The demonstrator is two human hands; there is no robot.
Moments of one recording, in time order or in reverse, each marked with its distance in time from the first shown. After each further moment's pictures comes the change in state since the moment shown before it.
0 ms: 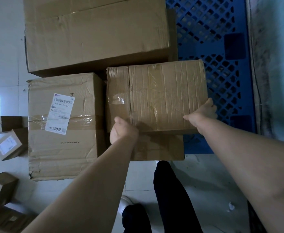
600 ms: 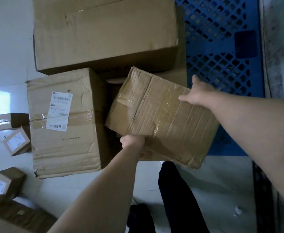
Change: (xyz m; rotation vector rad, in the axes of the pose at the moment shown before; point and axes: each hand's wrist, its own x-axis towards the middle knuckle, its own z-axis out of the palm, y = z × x) left_hand 0.020 -0.032 0.043 -0.520 -0.247 -0.378; right_hand 0.018 -0.069 -0.016 -0.511 -0.183 -0.418
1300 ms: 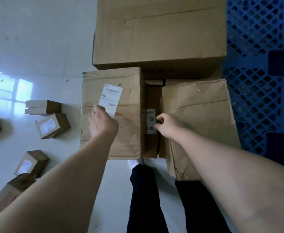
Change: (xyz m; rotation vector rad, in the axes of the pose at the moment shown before) left_hand -0.011 0.013 -0.221 0.402 0.649 0.565; right_hand -0.130 -0.161 0.109 0.243 -0.168 -0.261
